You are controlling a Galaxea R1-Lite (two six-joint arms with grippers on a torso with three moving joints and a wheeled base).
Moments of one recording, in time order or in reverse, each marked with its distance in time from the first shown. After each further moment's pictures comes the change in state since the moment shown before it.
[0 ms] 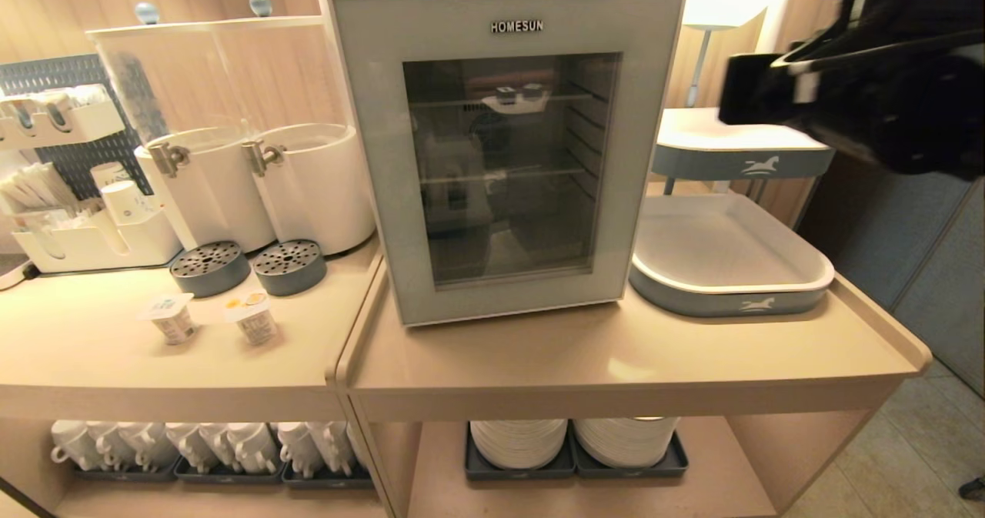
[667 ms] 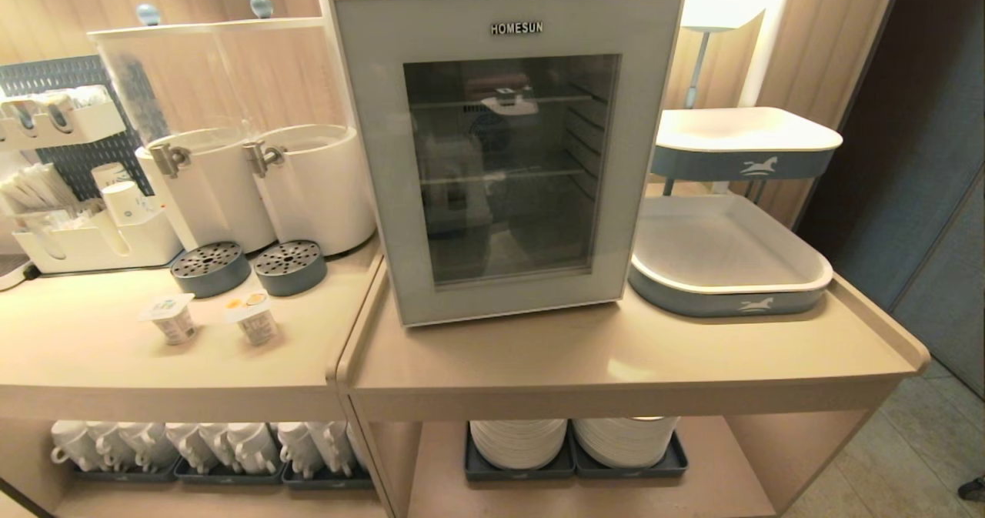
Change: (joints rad) left arm 0.000 0.000 0.000 0.000 0.000 0.000; right arm -0.543 -0.870 0.585 0.066 0.004 0.087
